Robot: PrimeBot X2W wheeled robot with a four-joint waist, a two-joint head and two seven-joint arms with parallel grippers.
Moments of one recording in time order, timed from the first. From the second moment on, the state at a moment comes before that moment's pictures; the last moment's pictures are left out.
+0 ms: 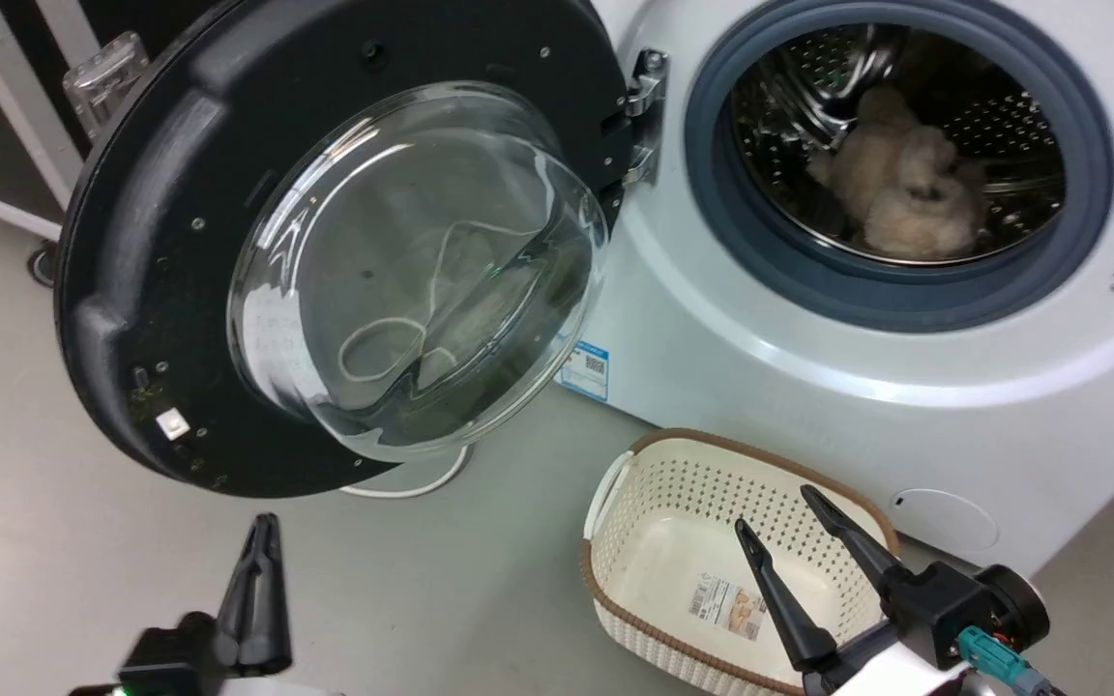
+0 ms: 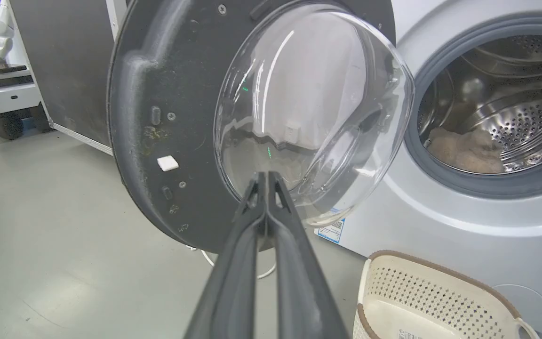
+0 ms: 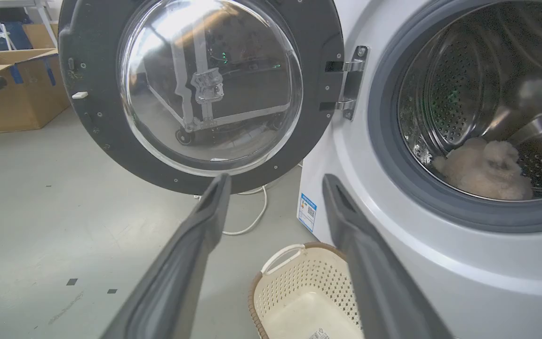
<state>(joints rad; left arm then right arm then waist) 0.12 0.05 0.02 -0.06 -0.10 0.04 -0.19 -0.03 -0.12 0.24 0.10 0.08 0.13 -0.19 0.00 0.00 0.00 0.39</state>
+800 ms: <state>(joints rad) -0.41 0.34 0.62 0.15 -0.74 0.01 0.08 -0.07 -0.22 0.27 0.06 0.11 0.13 -0.24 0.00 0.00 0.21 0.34</state>
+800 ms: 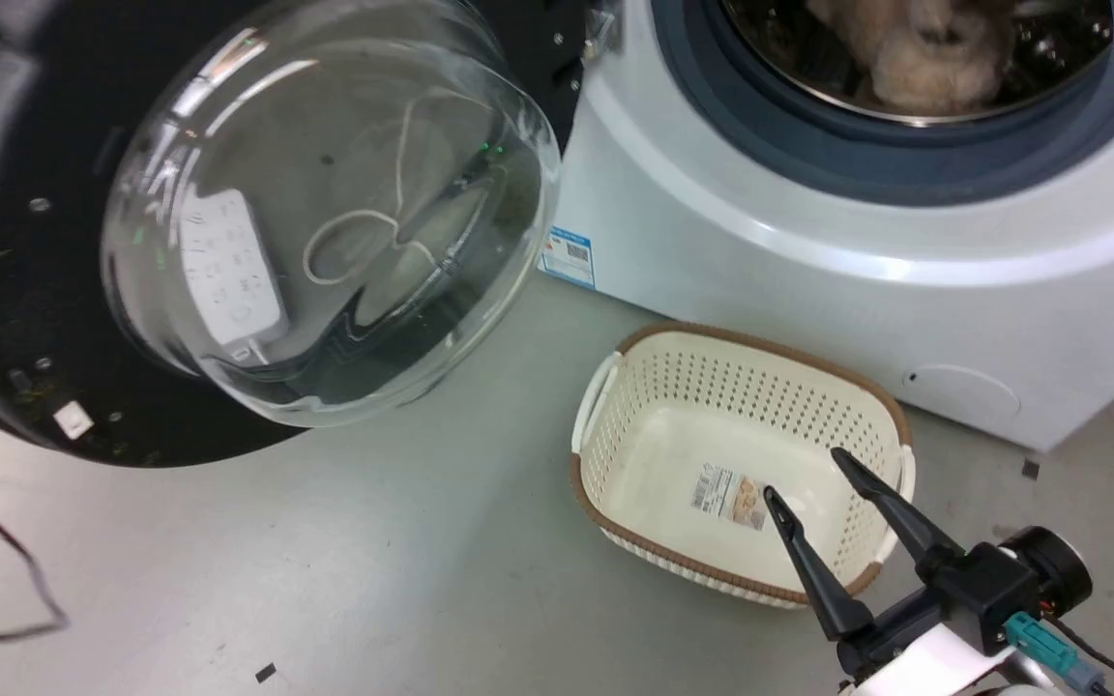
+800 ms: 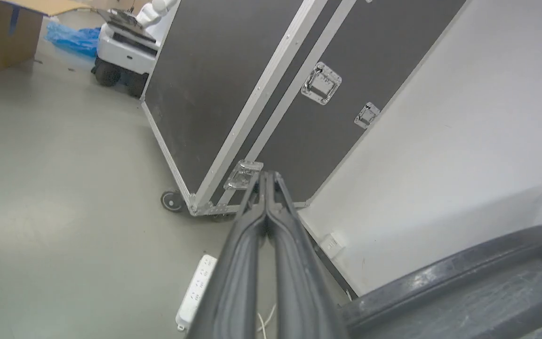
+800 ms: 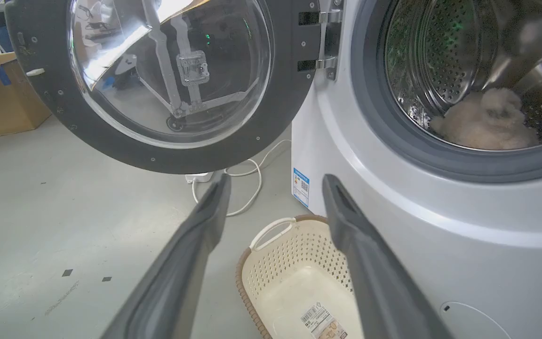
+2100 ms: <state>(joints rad) -0.09 0.06 0.38 -0.16 -1.35 0.04 1.01 -0.09 -0.18 0.19 0.11 0.12 0.13 -0.26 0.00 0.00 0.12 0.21</state>
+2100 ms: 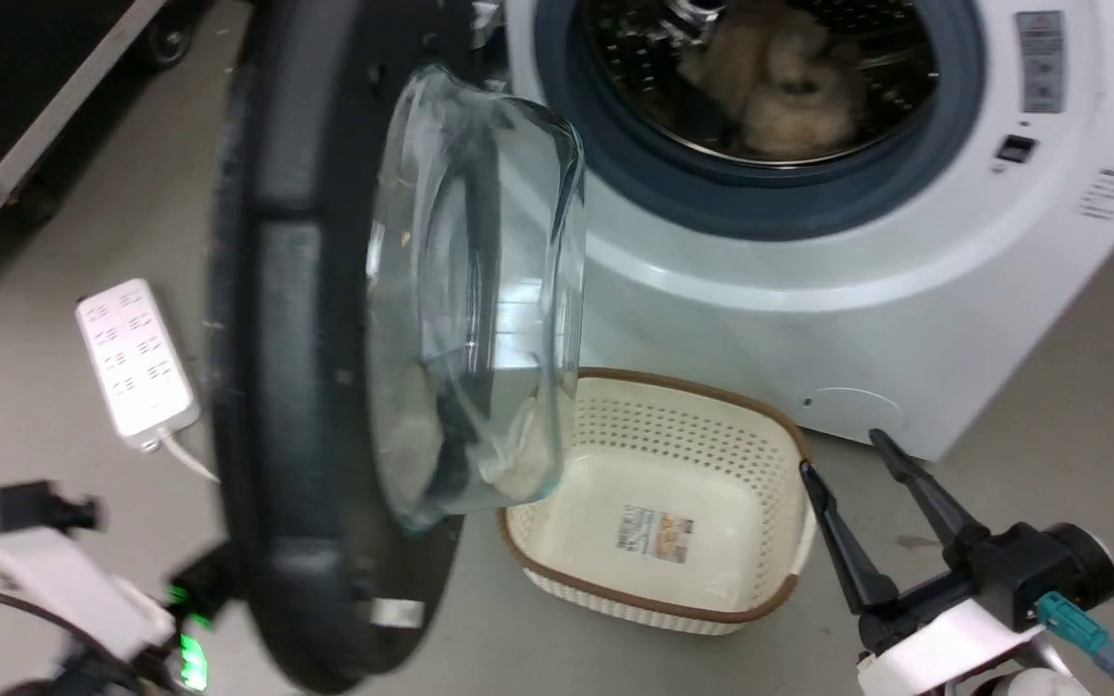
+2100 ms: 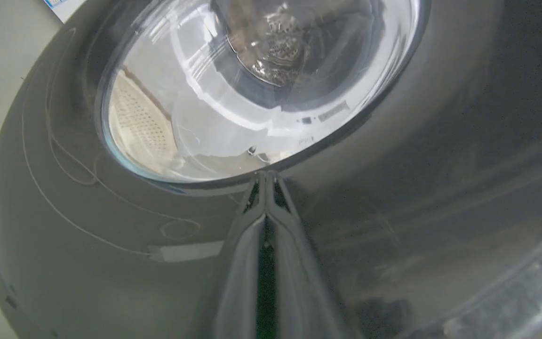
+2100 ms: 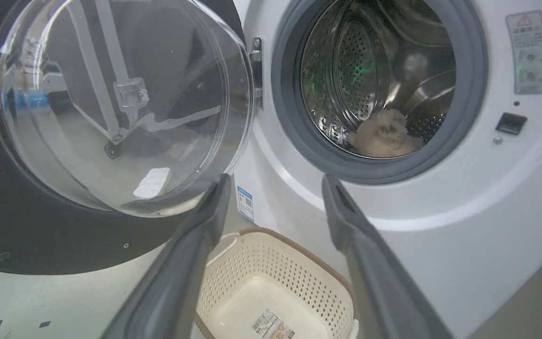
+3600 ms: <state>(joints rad) -0.65 0.05 -0.25 0.48 -1.63 -0.12 0.02 -0.14 -0.08 0.12 0.12 0.14 0.13 -0.26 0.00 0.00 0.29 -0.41</state>
